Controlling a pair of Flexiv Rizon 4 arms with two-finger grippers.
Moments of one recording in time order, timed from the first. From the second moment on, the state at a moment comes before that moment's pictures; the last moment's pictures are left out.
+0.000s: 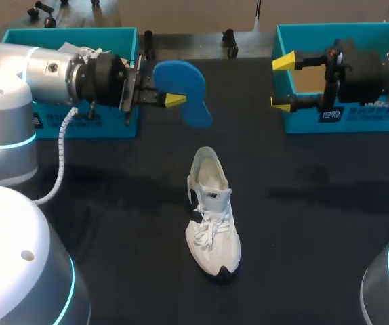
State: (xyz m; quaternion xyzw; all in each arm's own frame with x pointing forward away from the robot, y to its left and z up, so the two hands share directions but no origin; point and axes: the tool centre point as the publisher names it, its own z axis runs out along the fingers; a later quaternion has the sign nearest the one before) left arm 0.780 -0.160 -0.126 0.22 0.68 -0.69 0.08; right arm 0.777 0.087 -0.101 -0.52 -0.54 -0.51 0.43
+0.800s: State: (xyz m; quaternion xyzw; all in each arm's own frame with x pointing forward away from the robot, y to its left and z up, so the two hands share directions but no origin) left arm 0.786 -0.166 -0.135 0.12 0.71 -0.69 -0.04; right arm 0.777 0.087 -0.101 -0.52 -0.54 -0.51 0.43
